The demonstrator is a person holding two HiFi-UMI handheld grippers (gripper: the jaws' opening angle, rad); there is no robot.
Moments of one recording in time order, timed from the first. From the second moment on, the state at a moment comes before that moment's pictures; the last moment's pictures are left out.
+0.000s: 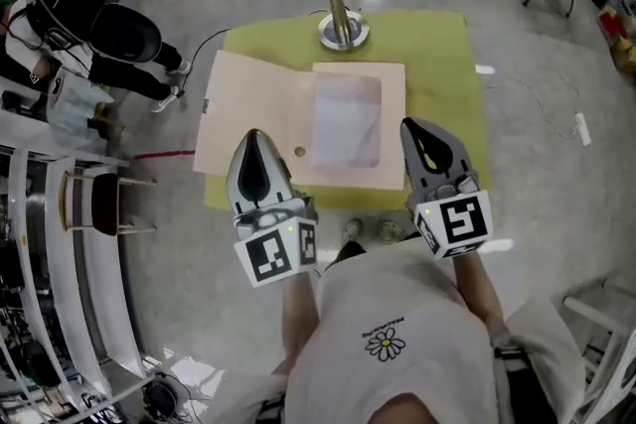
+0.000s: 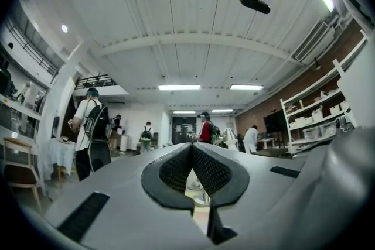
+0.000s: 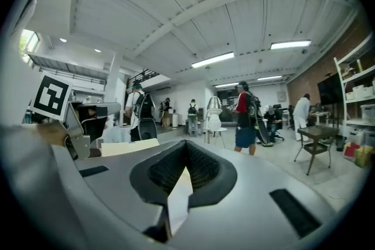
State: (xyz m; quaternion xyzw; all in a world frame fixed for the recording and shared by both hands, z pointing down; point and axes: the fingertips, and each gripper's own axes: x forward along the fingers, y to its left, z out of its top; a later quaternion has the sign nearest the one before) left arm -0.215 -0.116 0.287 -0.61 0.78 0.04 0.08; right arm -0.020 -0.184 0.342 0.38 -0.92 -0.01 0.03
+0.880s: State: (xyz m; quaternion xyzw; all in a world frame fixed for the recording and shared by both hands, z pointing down) left arm -0.218 -0.142 0.287 -0.71 0.69 0.06 0.07; right arm -0.007 -0.156 0.332 0.51 -0.86 -0.01 0.02
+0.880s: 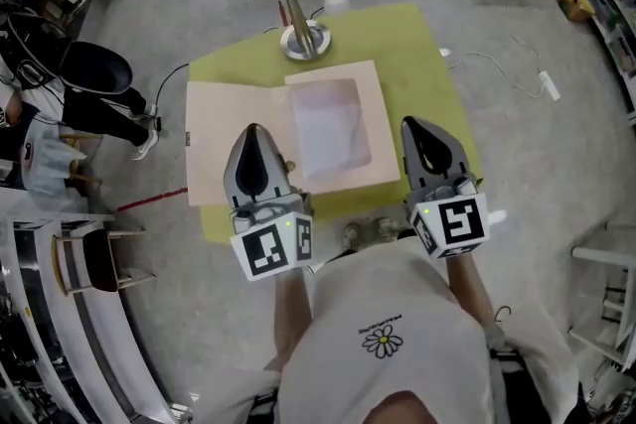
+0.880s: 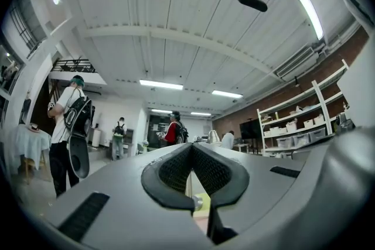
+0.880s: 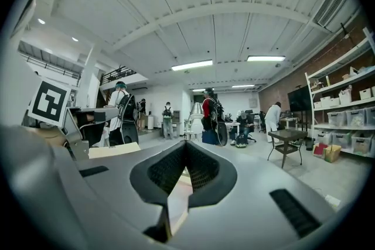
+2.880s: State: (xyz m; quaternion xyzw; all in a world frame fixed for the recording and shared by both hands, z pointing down) left arm -0.380 -0.119 0.505 -0.58 0.75 0.21 -0.25; right arm 0.001 -0.157 0.379 0.51 -0.86 0.04 0.10
